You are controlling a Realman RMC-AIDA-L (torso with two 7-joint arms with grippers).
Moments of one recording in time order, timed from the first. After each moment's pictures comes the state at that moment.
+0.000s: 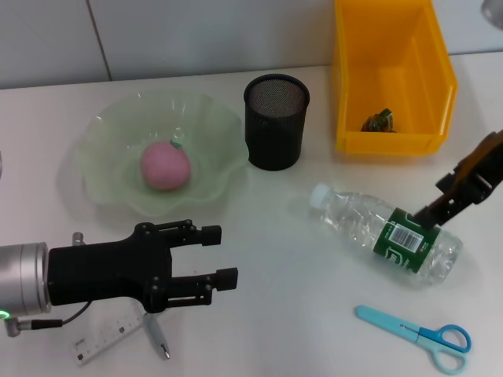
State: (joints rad) left arm -0.47 -2.05 1.08 0.54 1.67 1.65 -1.32; right arm 0.70 1.99 -0.98 -1.42 -2.57 -2.01 2.41
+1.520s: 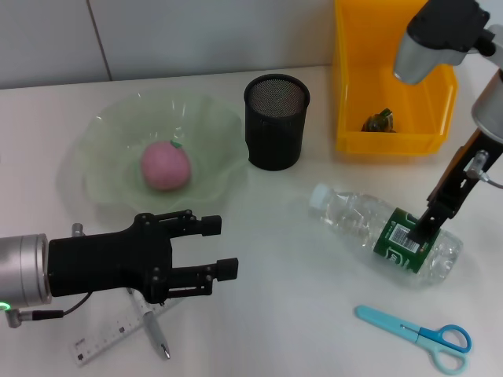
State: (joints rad) left arm -0.48 -2.05 1.07 0.55 1.67 1.65 -1.31; right arm 0.84 2.03 -1.12 -1.14 -2.82 -1.85 2.36
